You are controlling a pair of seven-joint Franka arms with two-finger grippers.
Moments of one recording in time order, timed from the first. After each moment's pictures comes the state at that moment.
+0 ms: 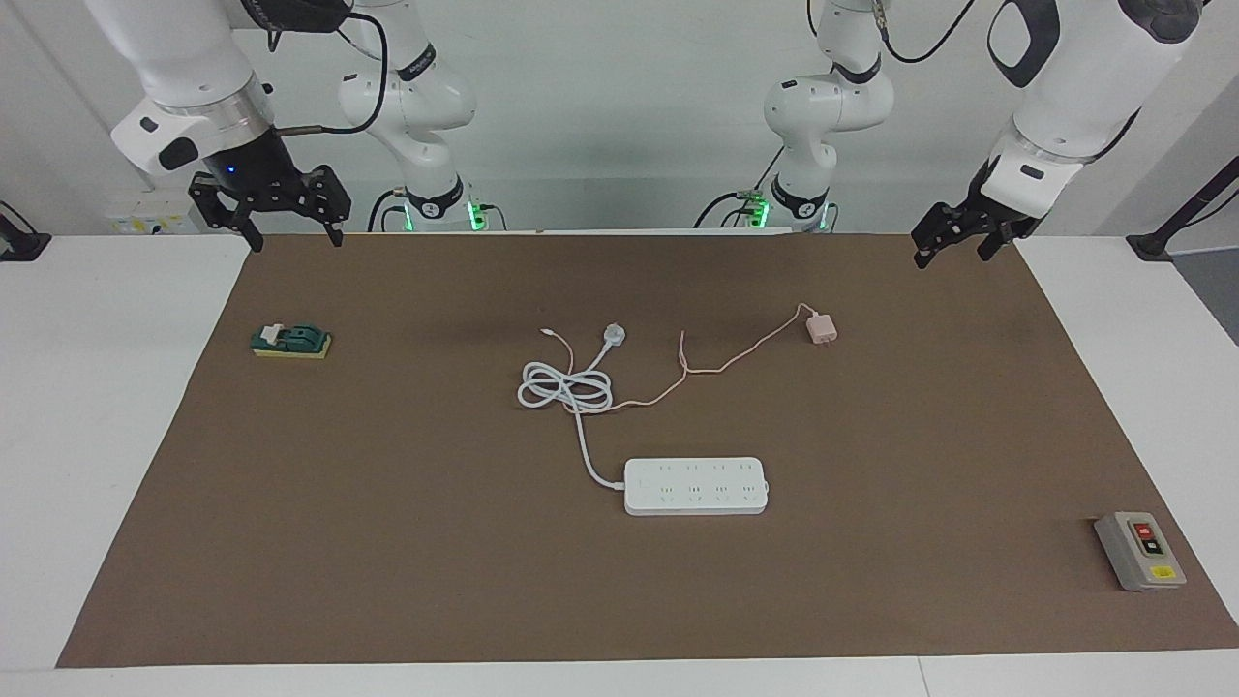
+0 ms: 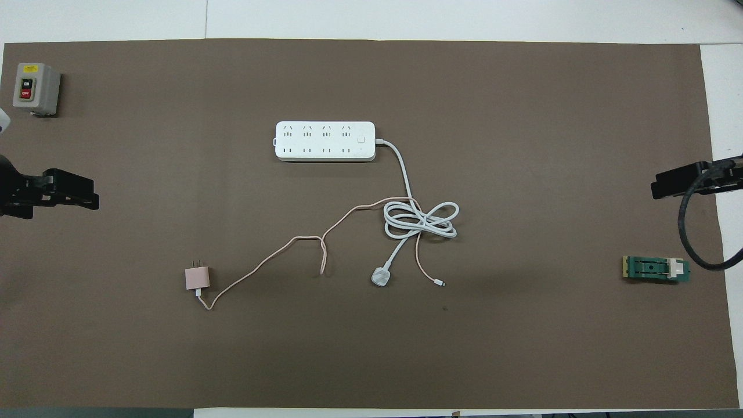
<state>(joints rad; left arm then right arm) 0.06 -0.08 -0.11 -1.70 -0.03 1.55 -0.10 0.02 -0.05 -0.02 -1.59 -0.02 1.52 -0.07</state>
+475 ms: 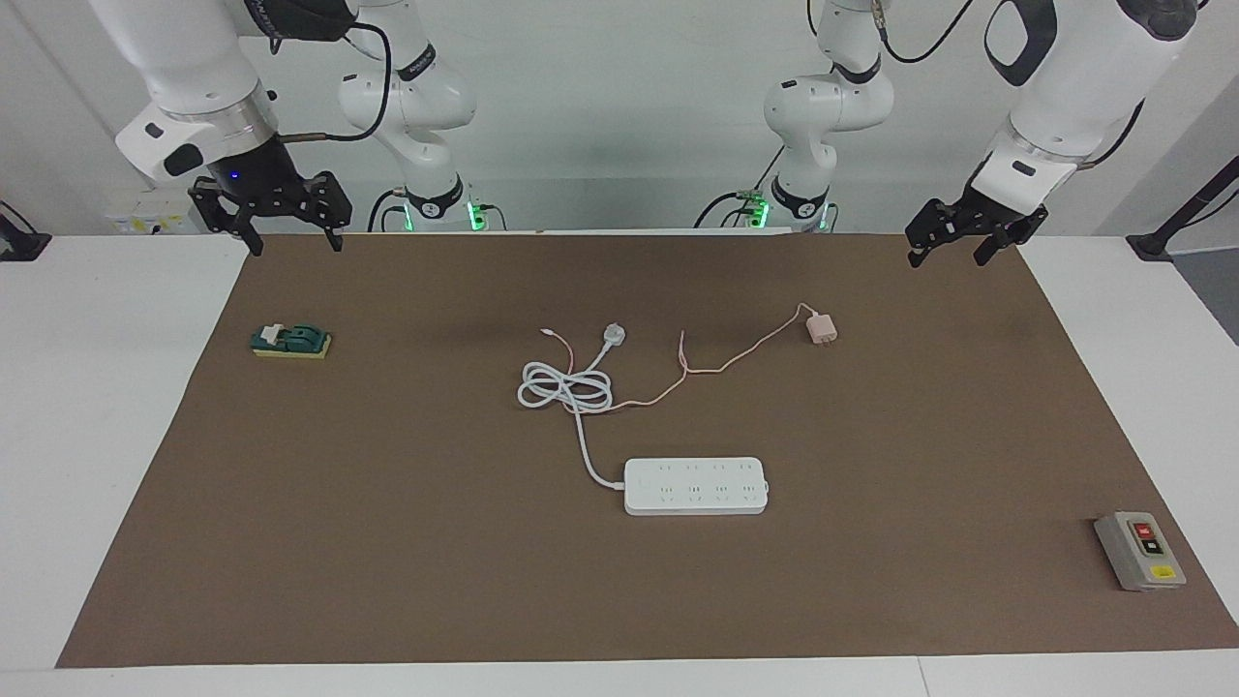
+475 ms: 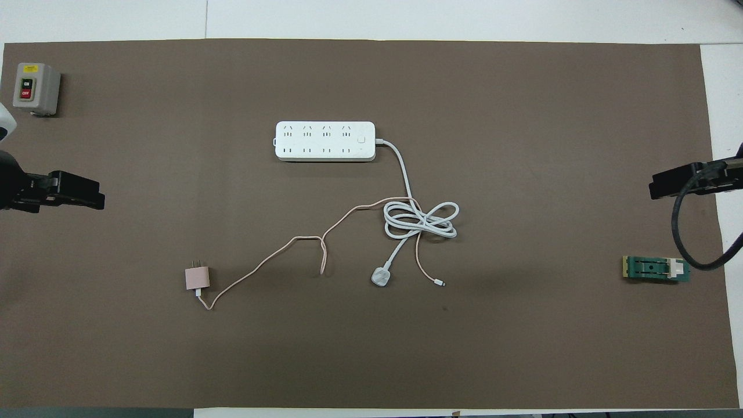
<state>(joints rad) 0.05 -0.08 -0.11 -1.70 -0.04 1.57 -0.01 0.02 -0.05 -0.02 -1.60 -0.03 1.52 -0.07</state>
